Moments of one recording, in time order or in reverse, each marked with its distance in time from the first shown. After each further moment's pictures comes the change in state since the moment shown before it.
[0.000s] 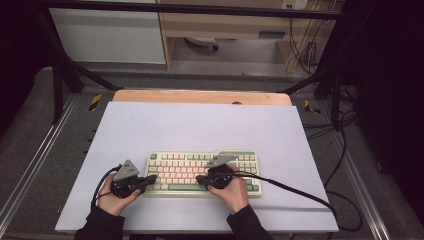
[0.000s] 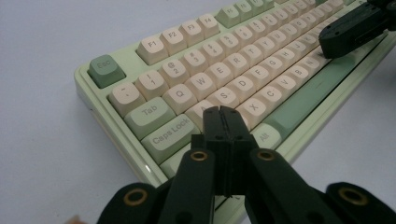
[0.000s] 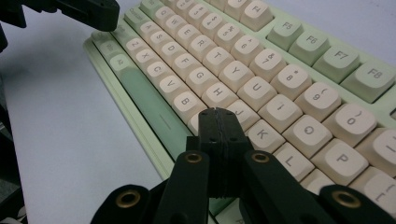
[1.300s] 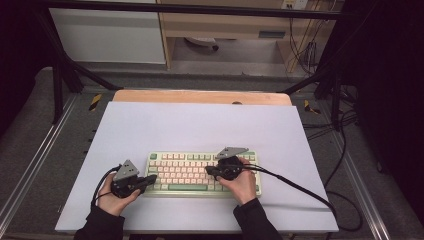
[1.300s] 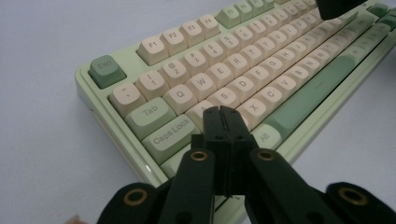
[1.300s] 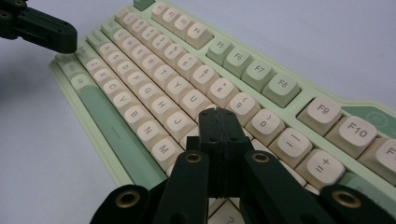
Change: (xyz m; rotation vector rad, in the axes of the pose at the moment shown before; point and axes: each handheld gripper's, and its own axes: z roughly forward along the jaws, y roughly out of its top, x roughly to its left) left arm 0.000 0.000 0.000 -0.002 0.001 0.000; right arm -0.026 0.005 -0.017 -0.039 -0.068 0.037
